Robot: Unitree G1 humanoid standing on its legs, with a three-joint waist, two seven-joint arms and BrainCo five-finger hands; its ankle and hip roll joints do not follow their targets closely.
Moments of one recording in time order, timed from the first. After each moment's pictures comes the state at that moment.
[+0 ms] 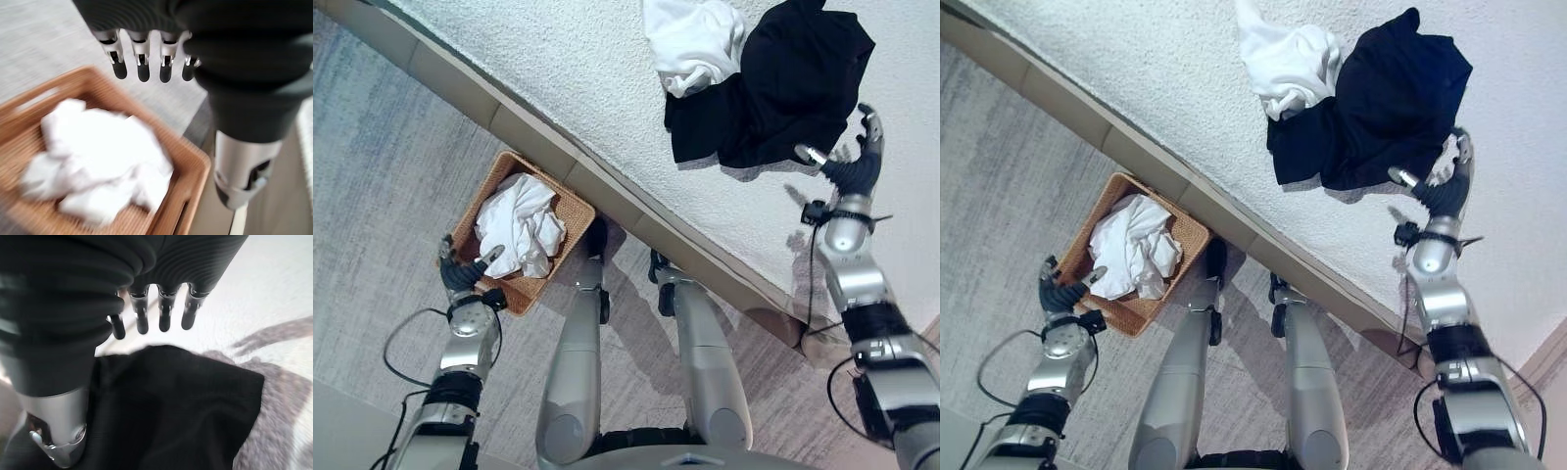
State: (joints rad) left arm -0.21 0.39 -0.07 0.64 -0.42 -0.21 0.45; right arm -0.70 -0.64 0.11 0.66 0.11 -0.16 -0.53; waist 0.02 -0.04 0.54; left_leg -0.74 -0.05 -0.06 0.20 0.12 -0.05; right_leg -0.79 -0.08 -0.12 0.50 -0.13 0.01
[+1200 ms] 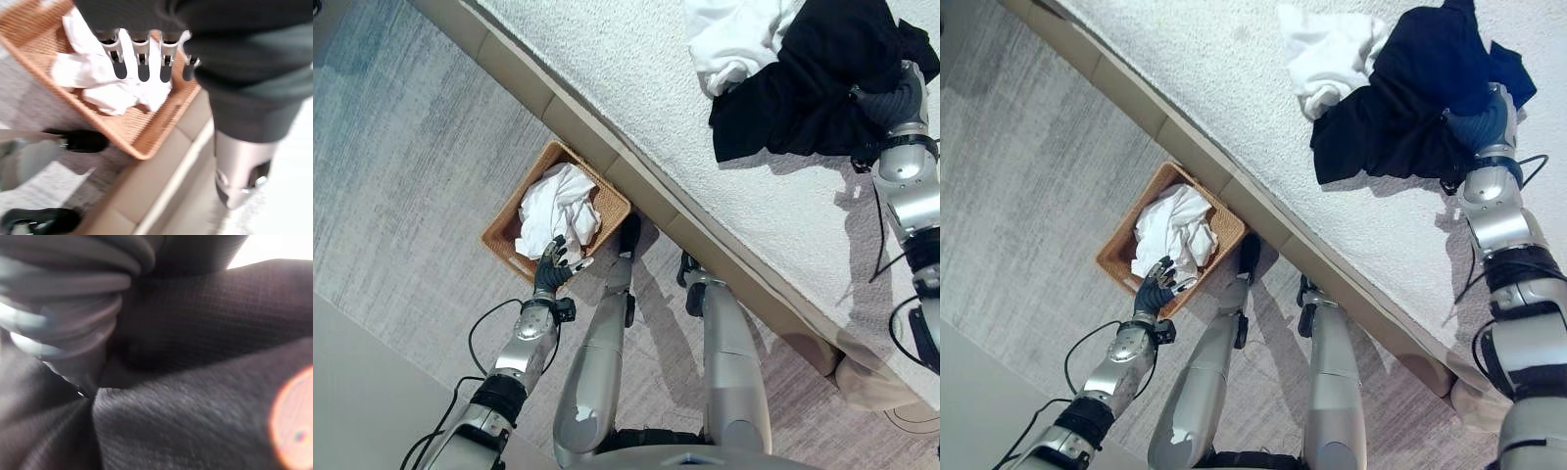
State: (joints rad) left arm -0.23 0.35 -0.32 0.50 -0.48 -0.18 0.26; right arm -0.84 -0.91 0.27 0.64 0.15 -0.06 -0.38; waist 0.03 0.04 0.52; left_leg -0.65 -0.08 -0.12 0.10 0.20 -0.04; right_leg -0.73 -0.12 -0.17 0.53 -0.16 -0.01
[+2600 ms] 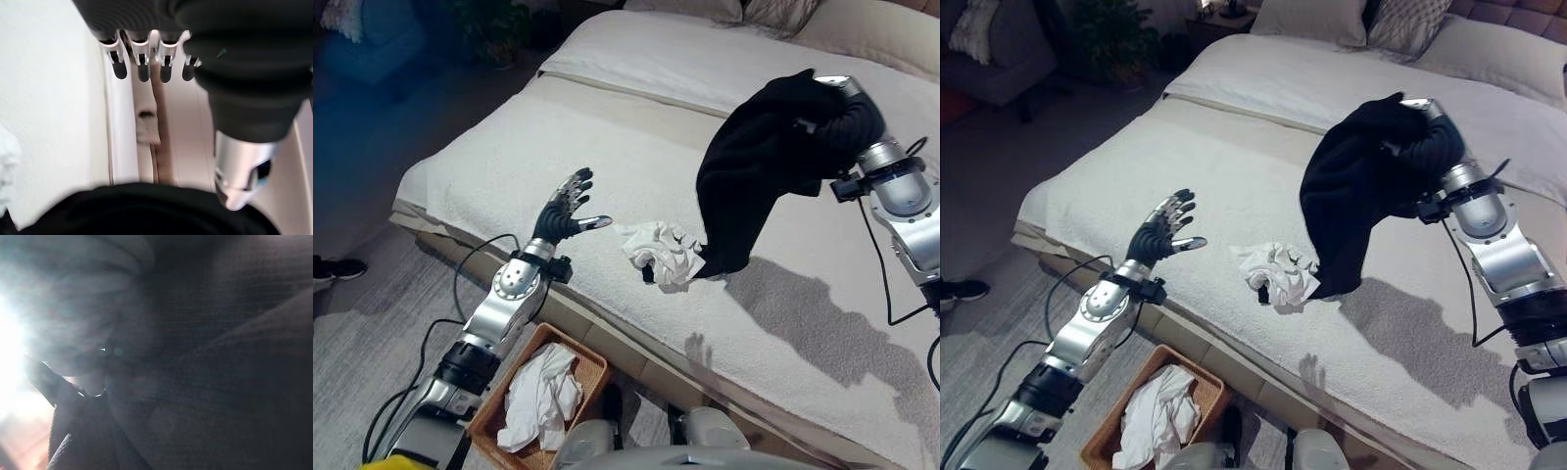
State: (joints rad) left arm -0.43 0.54 -0.44 0.11 -0.48 -0.12 0.04; right arm -0.66 -1.02 0.36 0.14 0.36 -0.09 -0.03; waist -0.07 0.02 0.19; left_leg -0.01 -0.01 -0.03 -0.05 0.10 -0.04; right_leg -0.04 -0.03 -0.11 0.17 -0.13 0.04
